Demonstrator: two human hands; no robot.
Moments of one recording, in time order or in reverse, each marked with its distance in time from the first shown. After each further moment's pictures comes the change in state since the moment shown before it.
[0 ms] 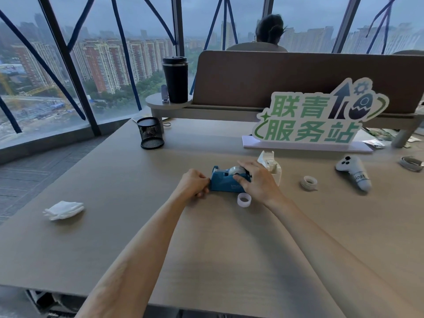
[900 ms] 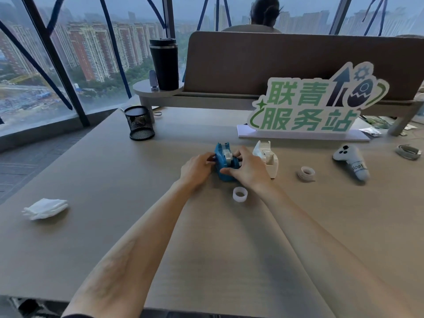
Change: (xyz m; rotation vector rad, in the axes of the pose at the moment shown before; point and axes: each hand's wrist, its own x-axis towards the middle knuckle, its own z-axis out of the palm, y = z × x) left_hand 0.025 0.011 0.022 0.288 0.106 0.362; right_hand 0.019 -0.004 0.011 0.038 -0.025 0.225
